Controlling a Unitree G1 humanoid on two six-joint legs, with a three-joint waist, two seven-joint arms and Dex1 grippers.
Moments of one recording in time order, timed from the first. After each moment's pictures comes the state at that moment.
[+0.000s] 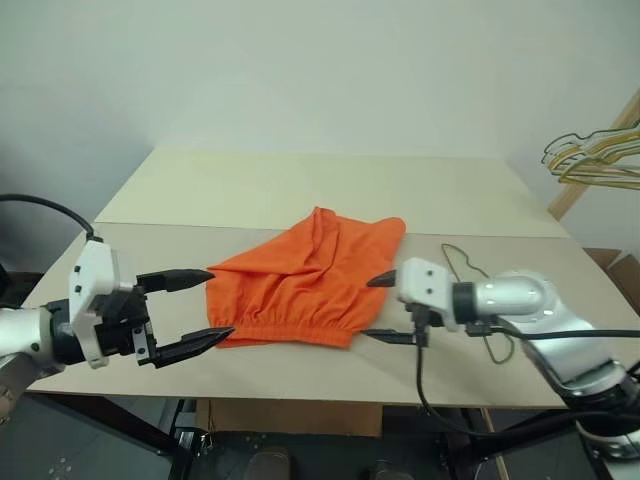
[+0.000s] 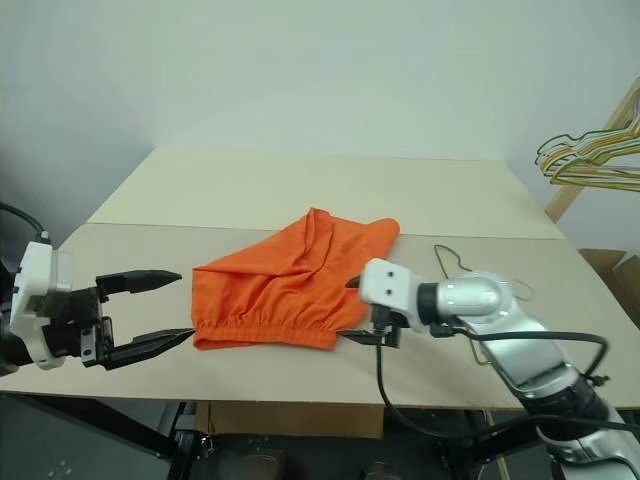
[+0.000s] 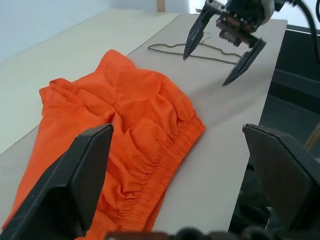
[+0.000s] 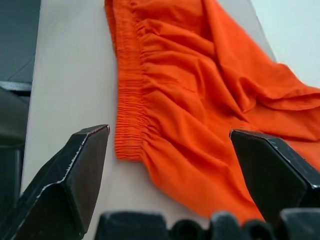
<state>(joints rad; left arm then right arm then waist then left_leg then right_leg) 0.14 0.96 0.58 -0.63 -0.86 0.66 -1.03 -0.45 -0.77 0.36 -0.44 0.17 0.53 0.95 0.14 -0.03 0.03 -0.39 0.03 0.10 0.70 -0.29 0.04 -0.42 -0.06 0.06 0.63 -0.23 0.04</state>
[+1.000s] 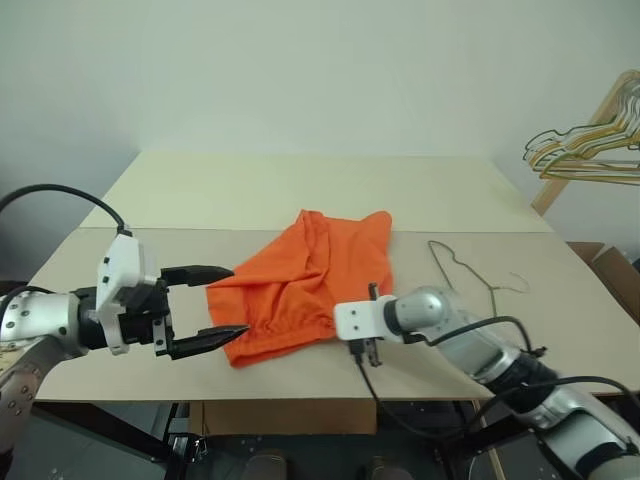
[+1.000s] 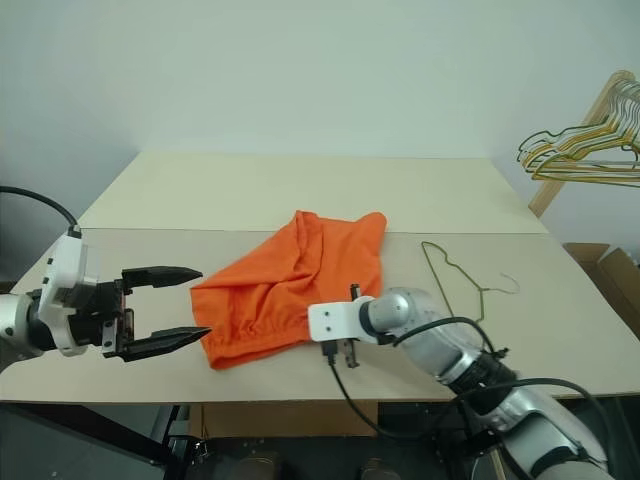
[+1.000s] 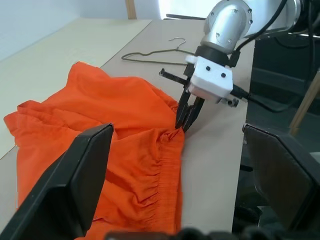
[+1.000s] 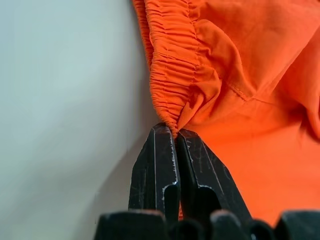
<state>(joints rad) 0.02 0.97 0.41 -0.57 -0.82 0.61 -1.06 -0.57 -0.73 0.64 -0.12 -0.17 0.17 1.02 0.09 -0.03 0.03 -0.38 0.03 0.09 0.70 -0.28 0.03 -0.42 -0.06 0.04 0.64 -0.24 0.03</state>
